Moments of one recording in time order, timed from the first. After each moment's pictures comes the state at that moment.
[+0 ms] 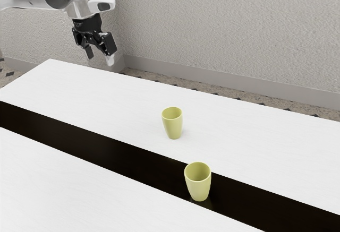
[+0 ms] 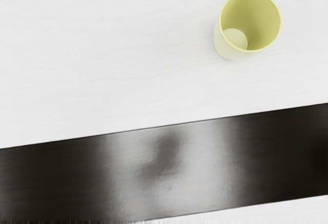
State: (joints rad) arm -0.03 0.11 0.10 -1.51 -0.03 1.69 0.21
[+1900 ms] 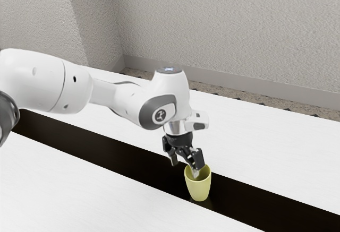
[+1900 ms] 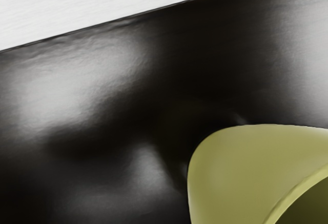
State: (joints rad) arm -0.20 0.38 -0.19 -1.90 -0.08 2.21 -0.04
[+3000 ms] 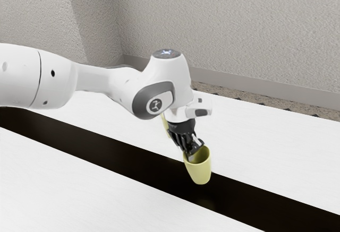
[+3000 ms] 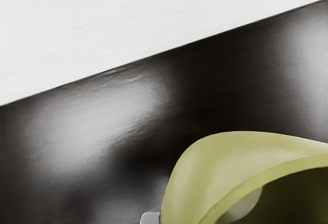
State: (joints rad) arm -0.23 0.24 -0.20 -1.92 -0.03 2.22 -0.07
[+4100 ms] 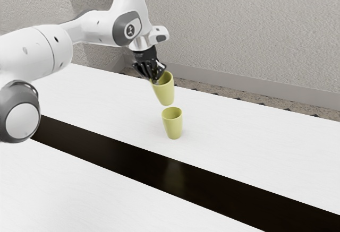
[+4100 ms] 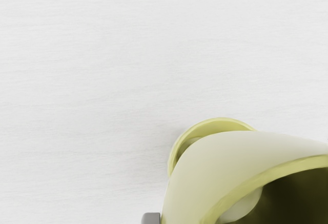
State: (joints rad) arm -0.03 0.60 -0.01 -1.17 -0.05 1.88 0.02
